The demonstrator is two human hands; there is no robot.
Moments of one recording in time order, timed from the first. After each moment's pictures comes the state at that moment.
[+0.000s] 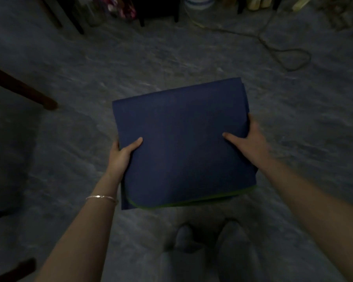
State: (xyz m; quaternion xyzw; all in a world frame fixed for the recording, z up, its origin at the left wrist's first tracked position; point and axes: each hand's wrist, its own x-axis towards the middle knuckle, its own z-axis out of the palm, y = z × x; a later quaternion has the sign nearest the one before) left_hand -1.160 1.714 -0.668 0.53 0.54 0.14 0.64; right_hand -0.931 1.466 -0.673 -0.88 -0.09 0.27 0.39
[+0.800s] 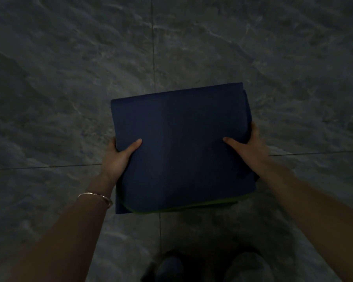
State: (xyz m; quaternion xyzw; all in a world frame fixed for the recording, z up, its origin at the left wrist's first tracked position) left_hand -1.145 1.720 -1.035 0.58 0.60 0.01 0.55; right_hand -0.901 1.465 -1.044 -0.89 -0.04 0.33 0.31
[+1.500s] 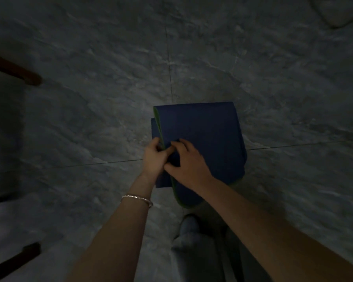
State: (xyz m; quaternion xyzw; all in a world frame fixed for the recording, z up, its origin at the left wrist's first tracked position) left_hand -1.110 1.668 -0.767 0.64 0.53 0.00 0.56; right_hand -1.048 1.570 -0.752 -0.82 -0.32 0.42 0.24
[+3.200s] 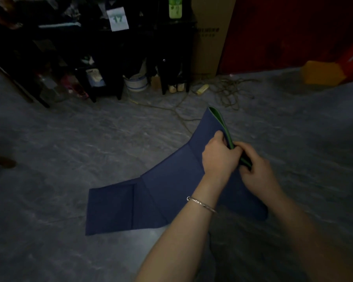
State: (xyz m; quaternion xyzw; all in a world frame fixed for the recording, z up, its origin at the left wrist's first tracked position) left_hand -0.682 1.154 -0.250 0.78 0.32 0.10 0.53; right_hand -0.650 1.040 -0.272 -0.86 -0.29 0.11 0.41
